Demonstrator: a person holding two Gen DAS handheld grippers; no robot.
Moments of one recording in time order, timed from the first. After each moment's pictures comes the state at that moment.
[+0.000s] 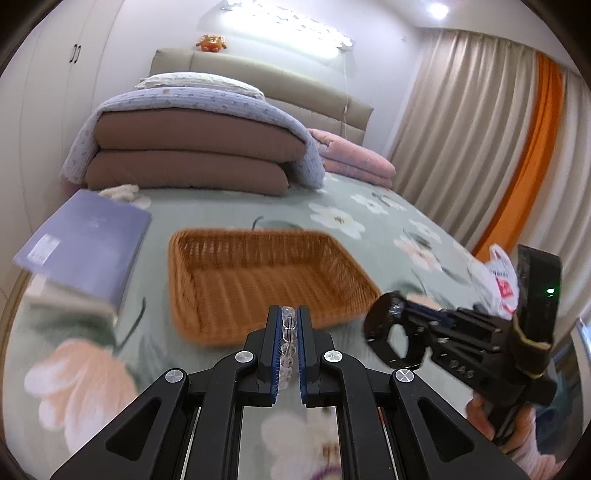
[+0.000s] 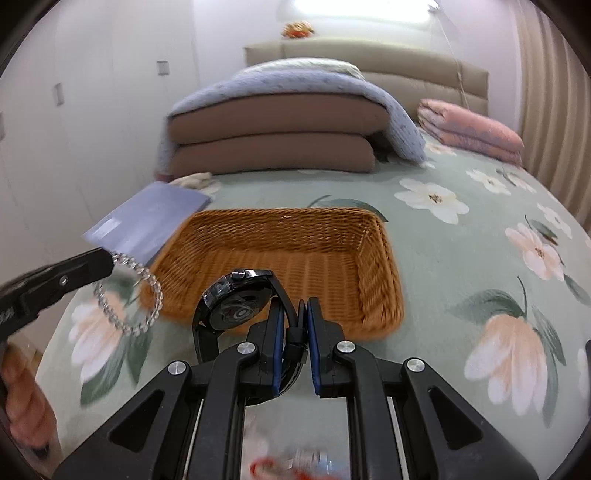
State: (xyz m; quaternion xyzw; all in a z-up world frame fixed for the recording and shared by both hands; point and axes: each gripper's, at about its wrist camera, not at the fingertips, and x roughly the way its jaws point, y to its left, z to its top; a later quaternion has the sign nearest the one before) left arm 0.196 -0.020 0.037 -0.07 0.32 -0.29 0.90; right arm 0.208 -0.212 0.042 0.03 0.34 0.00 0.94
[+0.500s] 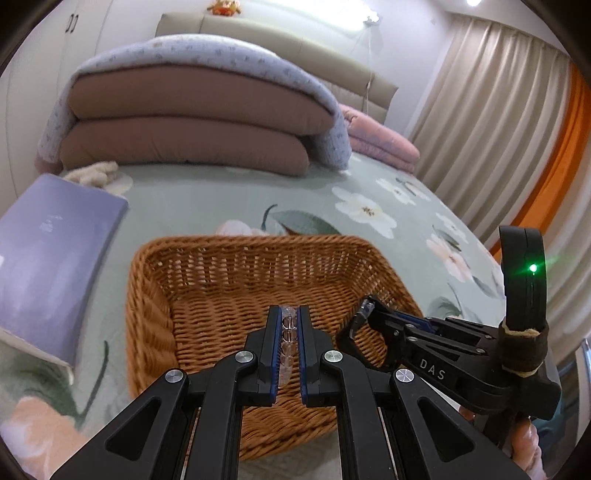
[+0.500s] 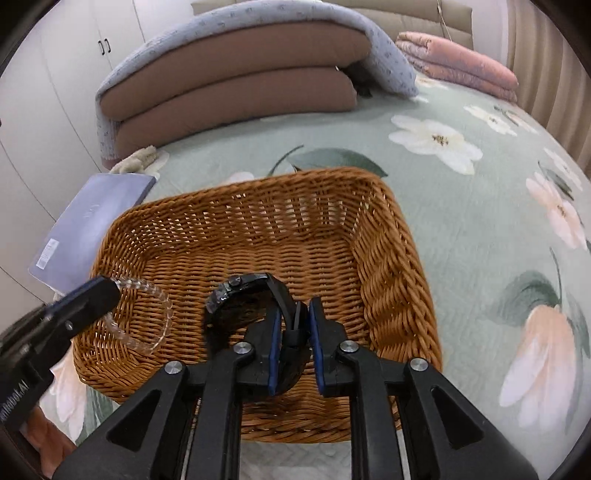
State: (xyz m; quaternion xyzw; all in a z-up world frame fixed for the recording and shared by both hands) left arm 0.311 -0.071 -0.007 -0.07 0.39 -0.27 0.88; right arm 0.309 -0.243 -0.005 0.09 0.44 -0.03 0.89
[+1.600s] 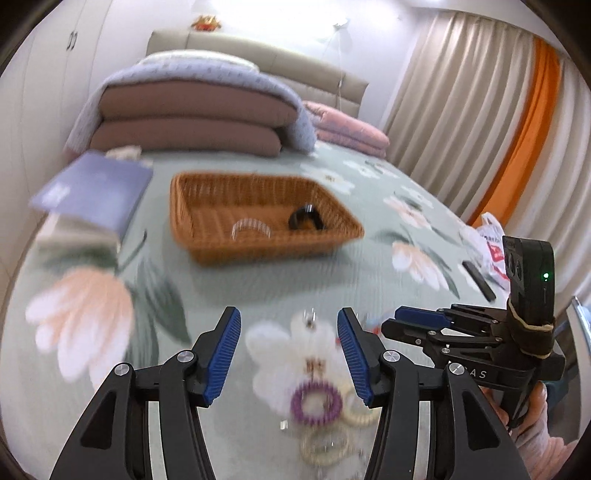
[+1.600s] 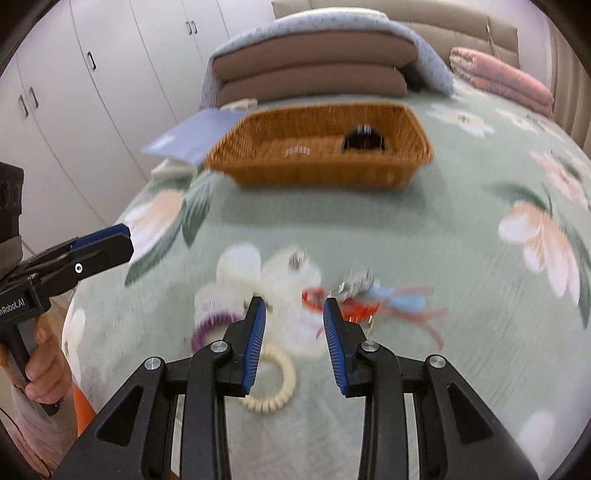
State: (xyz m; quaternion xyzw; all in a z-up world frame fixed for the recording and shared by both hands) left arm 0.100 0.000 0.001 -0.05 0.37 -0.29 0.88; right arm 0.073 -0.193 -0.021 0.05 0.43 0.10 0.90
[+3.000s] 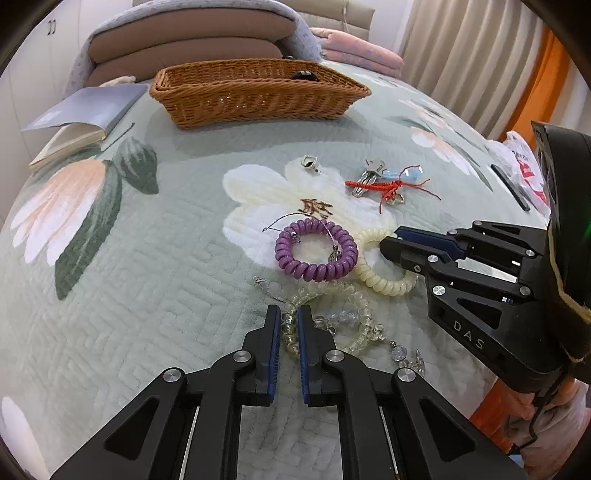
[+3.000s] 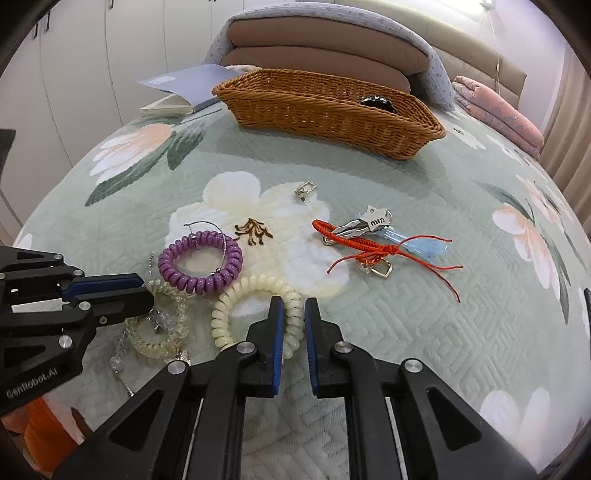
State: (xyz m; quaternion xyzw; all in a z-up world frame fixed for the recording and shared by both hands) left arm 0.044 -0.036 -0.093 0.04 0.47 -0.25 0.84; right arm 0.044 -0.150 -0.074 -0.07 0.42 0.05 0.90
